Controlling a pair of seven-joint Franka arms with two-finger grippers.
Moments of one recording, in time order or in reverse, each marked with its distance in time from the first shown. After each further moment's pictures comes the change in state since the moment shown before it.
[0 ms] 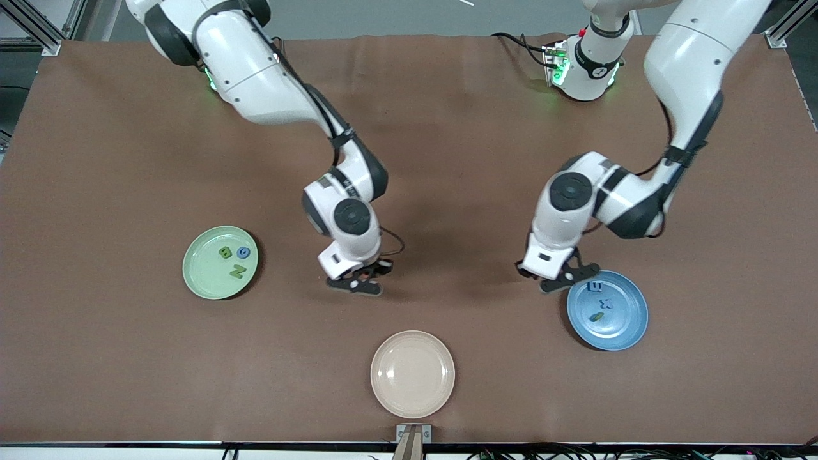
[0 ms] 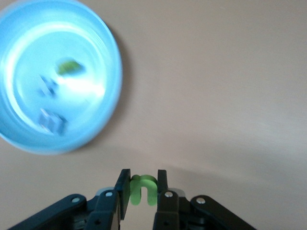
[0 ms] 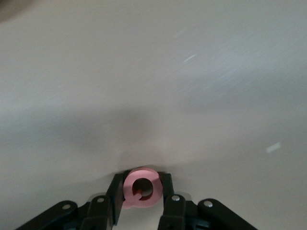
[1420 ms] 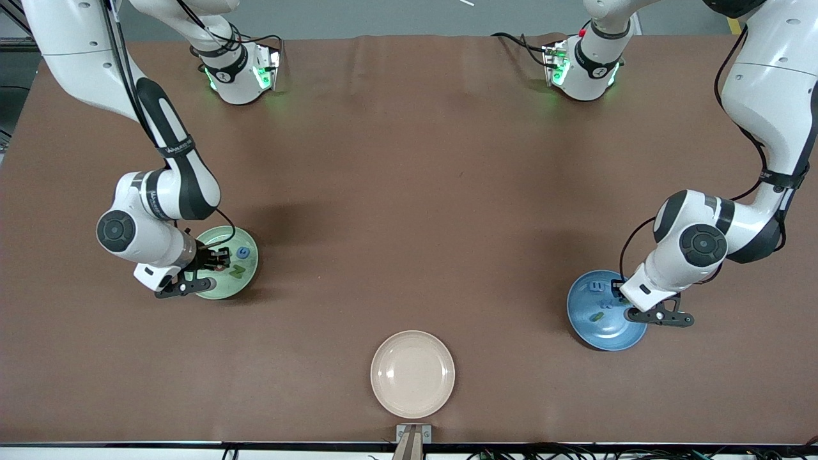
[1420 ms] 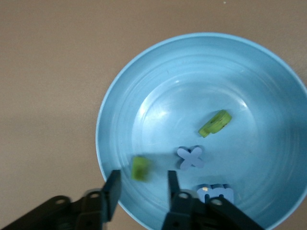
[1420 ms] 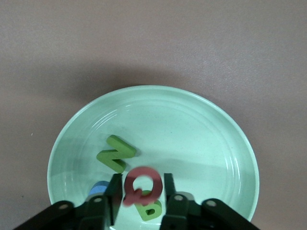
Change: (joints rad) left arm 0.245 0.116 0.043 0.101 0.001 0.008 0.679; right arm -0.528 -0.345 0.020 -0.526 0.112 0.113 -0.909
